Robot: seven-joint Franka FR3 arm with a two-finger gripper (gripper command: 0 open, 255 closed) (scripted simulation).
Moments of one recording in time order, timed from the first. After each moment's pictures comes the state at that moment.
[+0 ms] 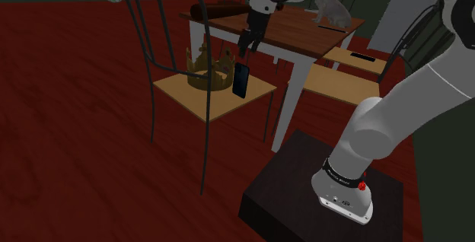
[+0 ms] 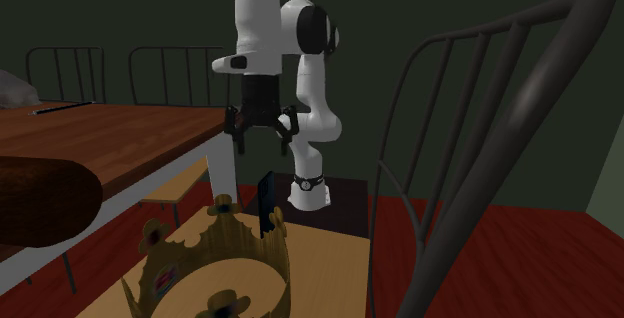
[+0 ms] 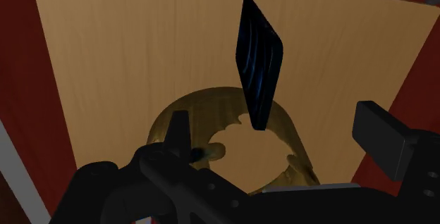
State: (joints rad) arm 0.05 -0.39 -0.06 -2.18 0.01 1.95 -0.09
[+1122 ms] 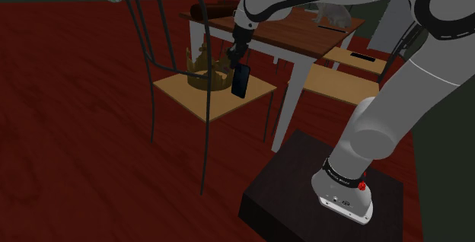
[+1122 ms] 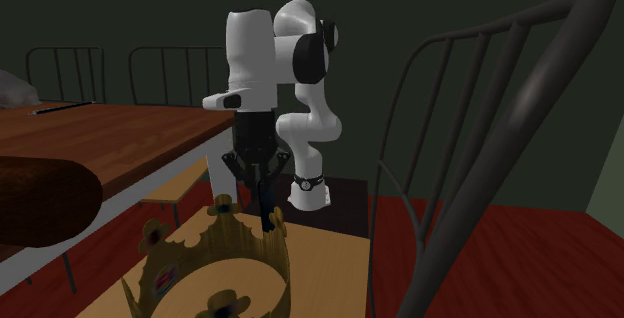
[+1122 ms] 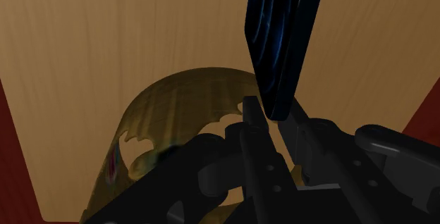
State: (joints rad) arm 0.07 -0.21 -0.07 -2.16 0.04 2.12 -0.17
